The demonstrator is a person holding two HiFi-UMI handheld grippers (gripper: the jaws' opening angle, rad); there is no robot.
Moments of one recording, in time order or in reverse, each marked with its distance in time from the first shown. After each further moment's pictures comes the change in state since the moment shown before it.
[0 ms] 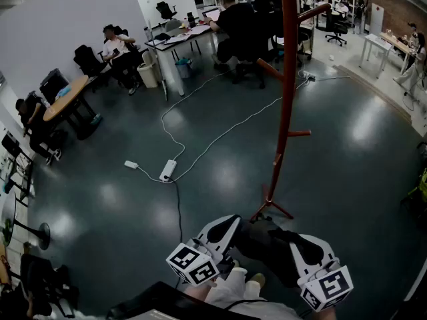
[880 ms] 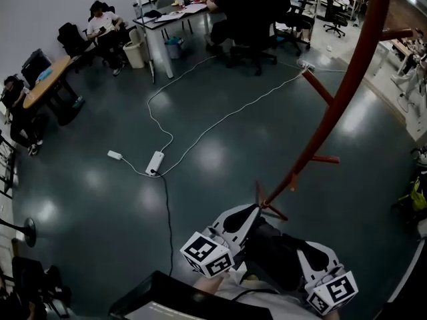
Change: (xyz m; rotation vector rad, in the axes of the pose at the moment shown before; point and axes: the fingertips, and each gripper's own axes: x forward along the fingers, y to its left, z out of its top) left arm 0.115 0.126 0.043 -0.061 -0.015 -0.100; right arm 0.136 -0.046 0.009 0.048 0.118 -0.037
